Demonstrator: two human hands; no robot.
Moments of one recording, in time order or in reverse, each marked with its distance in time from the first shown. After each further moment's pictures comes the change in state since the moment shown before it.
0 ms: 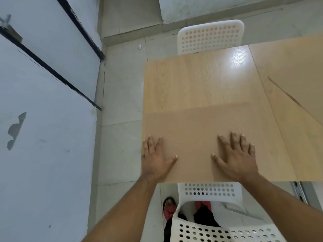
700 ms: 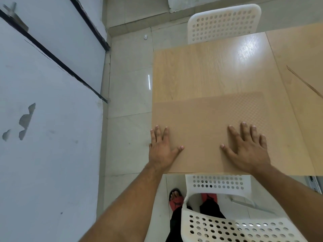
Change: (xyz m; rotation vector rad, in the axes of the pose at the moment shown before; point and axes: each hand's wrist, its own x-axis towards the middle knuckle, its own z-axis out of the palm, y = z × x) left_hand 0.010 -0.014 -0.010 -0.017 -0.079 0.024; right_hand 0.007 -0.009 0.004 -0.009 0.001 0.000
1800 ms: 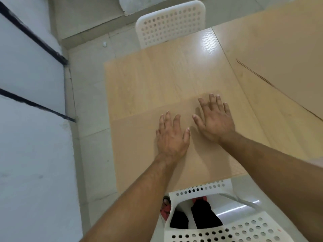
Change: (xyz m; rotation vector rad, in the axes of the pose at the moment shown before) left_hand 0.054 0.170 0.024 0.026 0.158 0.289; right_hand 0.091 0.022 -0.048 0.076 0.177 0.025
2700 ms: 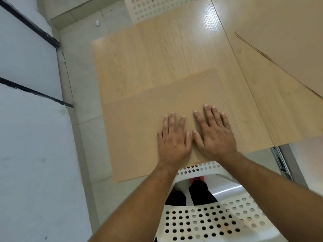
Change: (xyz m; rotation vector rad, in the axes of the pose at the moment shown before) left_hand -0.069 0.004 0.044 0.087 0.006 0.066; right_hand -0.098 0.018 0.053 -0.038 0.080 -0.121
